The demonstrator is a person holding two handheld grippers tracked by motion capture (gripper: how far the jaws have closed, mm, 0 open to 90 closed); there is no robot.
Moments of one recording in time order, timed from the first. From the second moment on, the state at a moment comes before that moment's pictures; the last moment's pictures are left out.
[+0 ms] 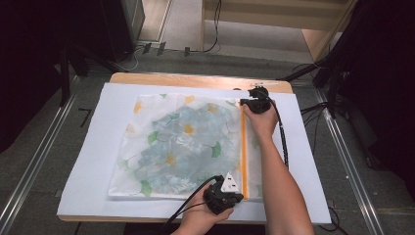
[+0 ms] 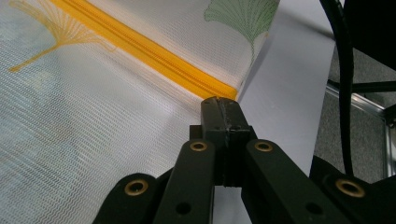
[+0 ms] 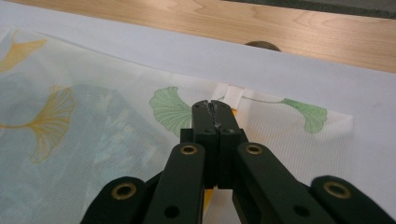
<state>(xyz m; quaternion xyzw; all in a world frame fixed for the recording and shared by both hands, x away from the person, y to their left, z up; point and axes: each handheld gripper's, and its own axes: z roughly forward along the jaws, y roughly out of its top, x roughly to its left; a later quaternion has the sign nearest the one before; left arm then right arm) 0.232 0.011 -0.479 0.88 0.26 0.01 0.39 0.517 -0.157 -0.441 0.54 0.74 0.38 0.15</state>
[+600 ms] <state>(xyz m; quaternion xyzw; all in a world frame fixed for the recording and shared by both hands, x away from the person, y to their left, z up) 0.233 0.011 -0.478 0.89 0.26 0.00 0.39 0.554 -0.135 -0.454 0.56 0.73 0.35 0.15</state>
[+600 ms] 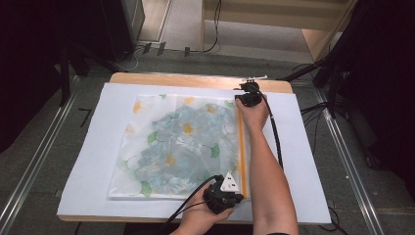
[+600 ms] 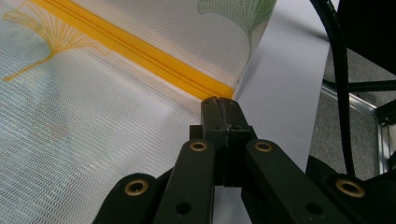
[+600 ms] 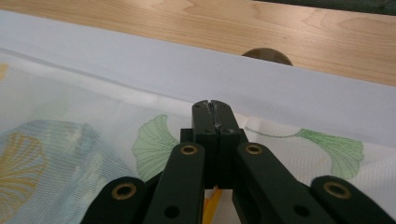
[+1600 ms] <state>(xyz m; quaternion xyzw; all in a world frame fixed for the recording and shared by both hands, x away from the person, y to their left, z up) 0.233 0.011 -0.478 0.89 0.26 0.00 0.39 0.556 -0.132 -0.464 0.56 0.73 0.36 0.15</state>
